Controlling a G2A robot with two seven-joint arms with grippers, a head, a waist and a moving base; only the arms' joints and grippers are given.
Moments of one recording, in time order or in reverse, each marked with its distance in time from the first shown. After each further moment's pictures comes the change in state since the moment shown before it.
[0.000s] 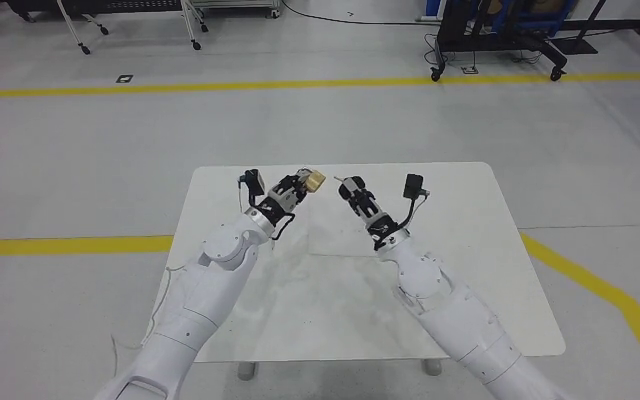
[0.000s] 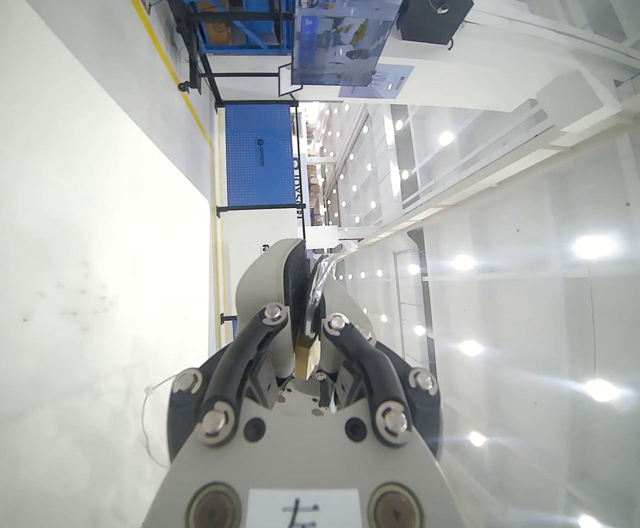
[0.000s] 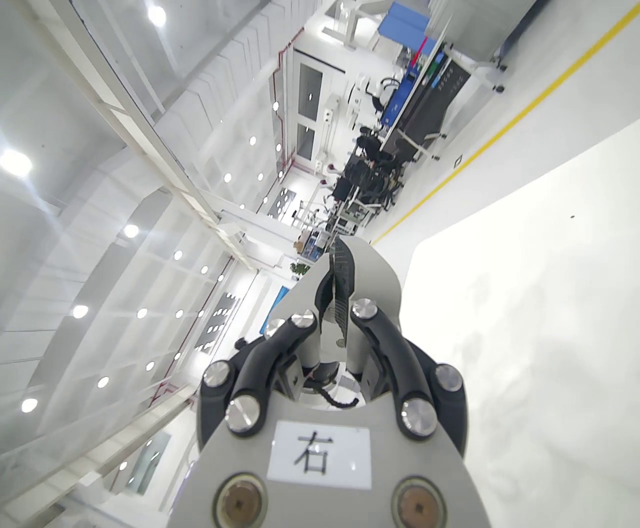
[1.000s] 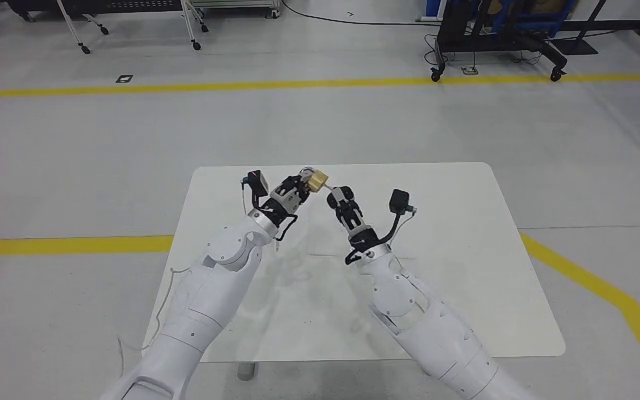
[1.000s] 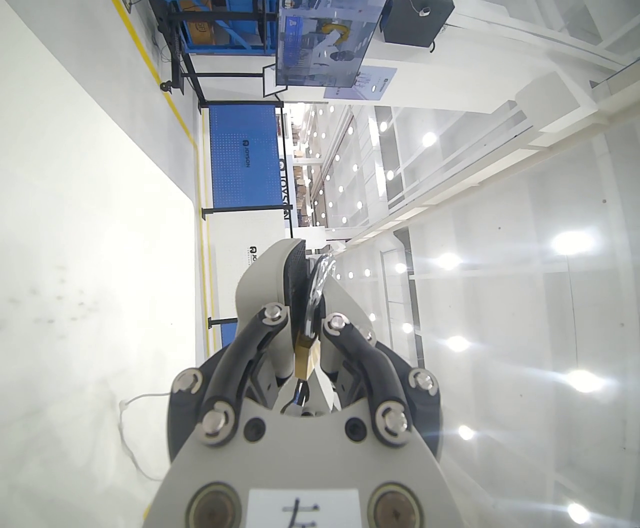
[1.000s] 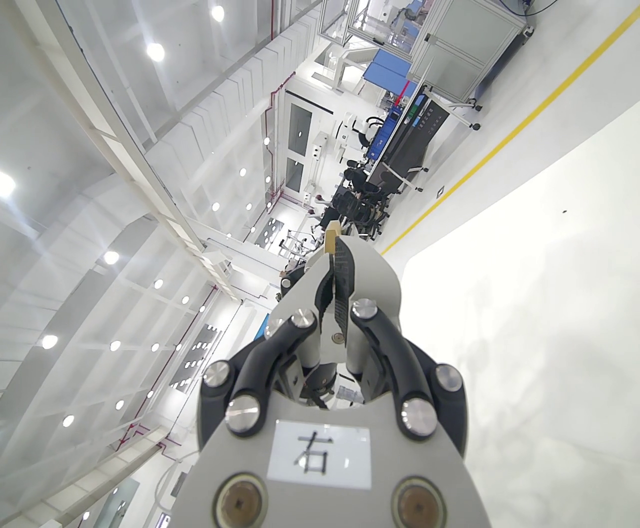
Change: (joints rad) left arm 0.005 -0.028 -0.011 0.025 -0.021 -0.011 -0.026; right arm -0.032 -0.085 -0.051 -0.001 -0.085 0.078 -0.130
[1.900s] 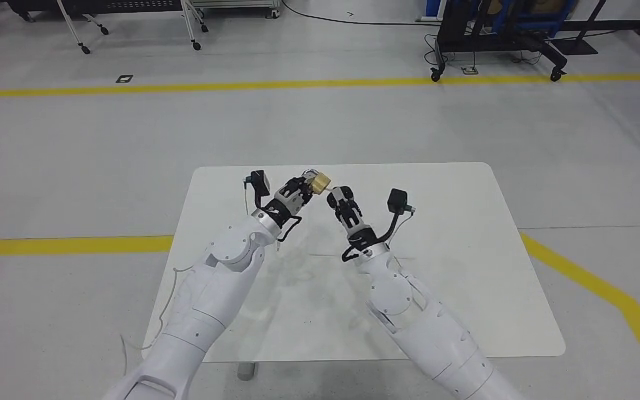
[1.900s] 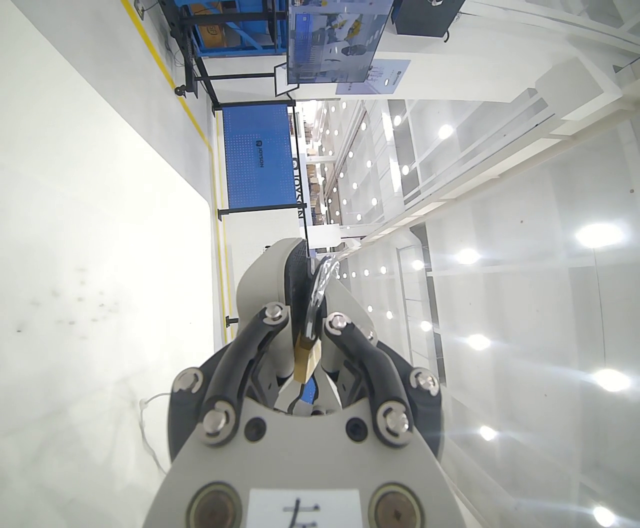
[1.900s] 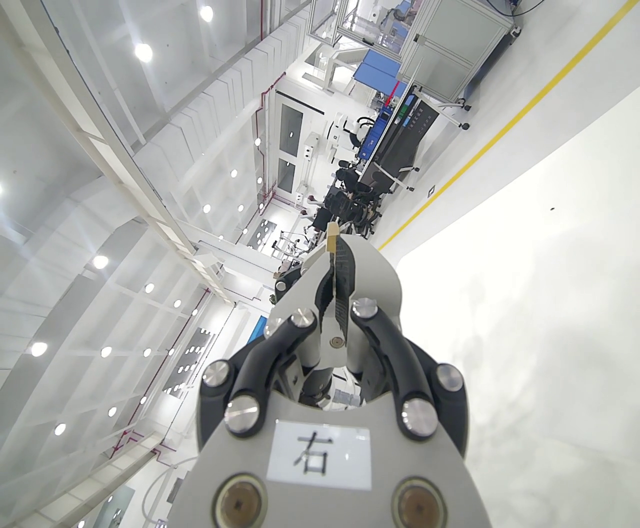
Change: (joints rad) left arm -0.001 -0.015 -0.001 0.004 0.072 0.010 0.010; right arm -0.017 -0.042 0.041 0.012 -0.039 0.024 0.027
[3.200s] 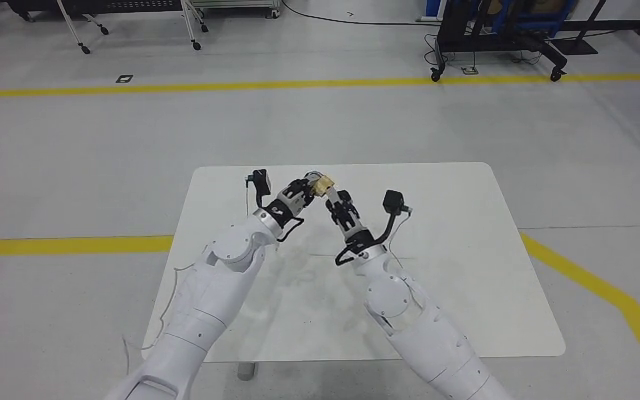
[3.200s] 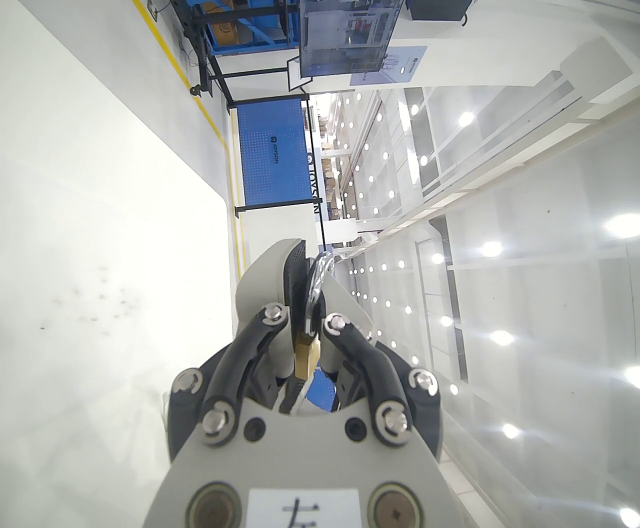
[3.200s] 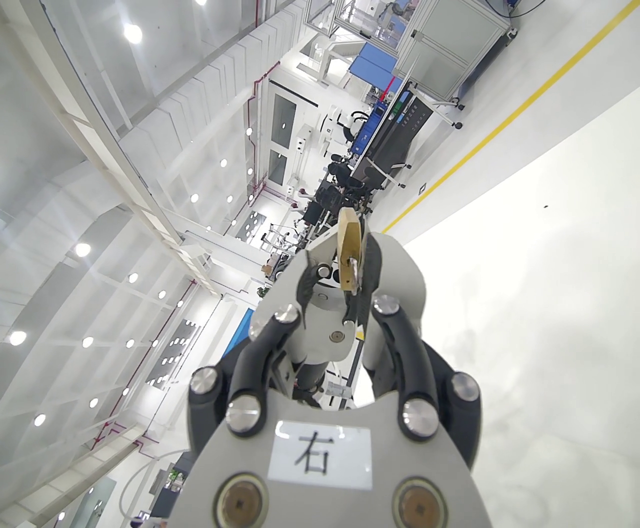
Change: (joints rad) left arm 0.001 -0.010 -0.025 -0.004 0.077 0.030 -0.015; right arm -0.043 -0.039 0.055 -0.013 -0.104 0.021 0.060
